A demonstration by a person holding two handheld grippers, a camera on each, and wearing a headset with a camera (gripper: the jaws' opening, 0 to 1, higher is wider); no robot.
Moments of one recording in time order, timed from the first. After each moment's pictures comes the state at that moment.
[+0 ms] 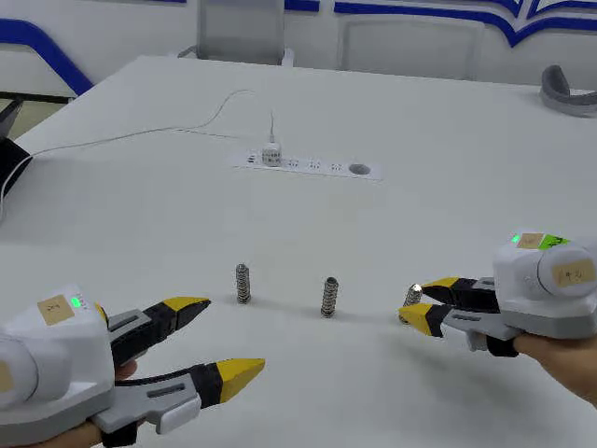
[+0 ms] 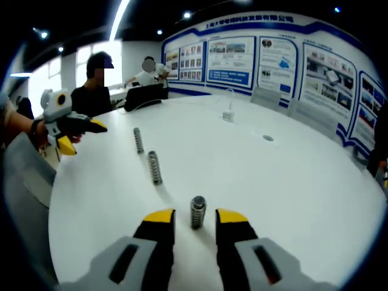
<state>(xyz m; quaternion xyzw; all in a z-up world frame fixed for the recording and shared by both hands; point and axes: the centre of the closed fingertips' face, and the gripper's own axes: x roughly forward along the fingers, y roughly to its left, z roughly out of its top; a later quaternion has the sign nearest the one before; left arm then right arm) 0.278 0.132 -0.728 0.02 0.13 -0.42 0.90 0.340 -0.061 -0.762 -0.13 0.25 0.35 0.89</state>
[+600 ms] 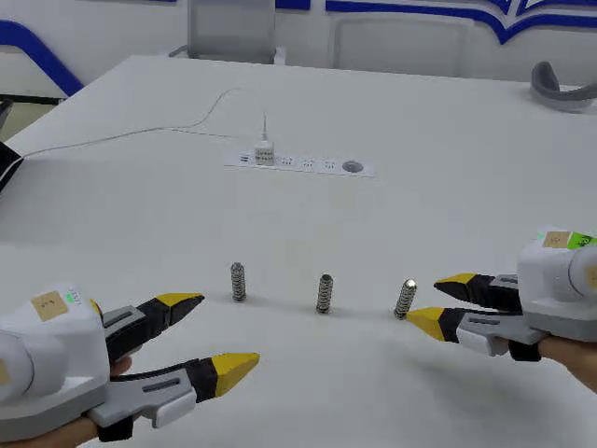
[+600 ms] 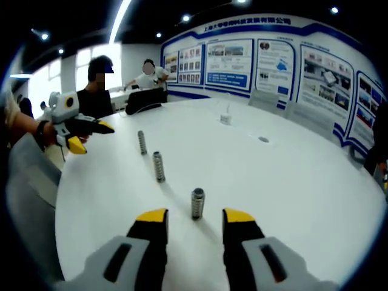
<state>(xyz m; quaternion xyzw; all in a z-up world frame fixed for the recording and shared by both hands) 0.282 0.134 -0.727 0.02 0.13 -0.42 0.90 0.323 -0.074 -0.749 -0.12 0.24 0.35 0.90</state>
